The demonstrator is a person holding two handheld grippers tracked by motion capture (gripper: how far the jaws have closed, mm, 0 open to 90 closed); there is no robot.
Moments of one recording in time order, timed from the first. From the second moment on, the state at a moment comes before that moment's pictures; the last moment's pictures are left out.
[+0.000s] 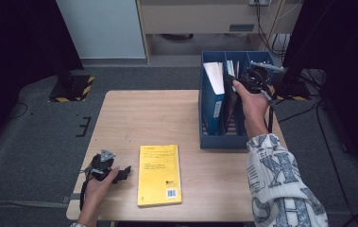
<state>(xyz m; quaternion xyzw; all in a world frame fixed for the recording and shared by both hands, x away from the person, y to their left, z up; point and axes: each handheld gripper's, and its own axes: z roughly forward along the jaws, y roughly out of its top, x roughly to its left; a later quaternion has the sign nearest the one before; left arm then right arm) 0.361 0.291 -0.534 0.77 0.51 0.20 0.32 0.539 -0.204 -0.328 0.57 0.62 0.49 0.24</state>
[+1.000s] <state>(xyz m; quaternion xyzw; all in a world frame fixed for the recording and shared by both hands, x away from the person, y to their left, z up) 0.360 0.288 -0.534 0.78 0.51 0.20 0.31 0.434 -0.215 -0.371 0.48 0.67 0.50 0.24</state>
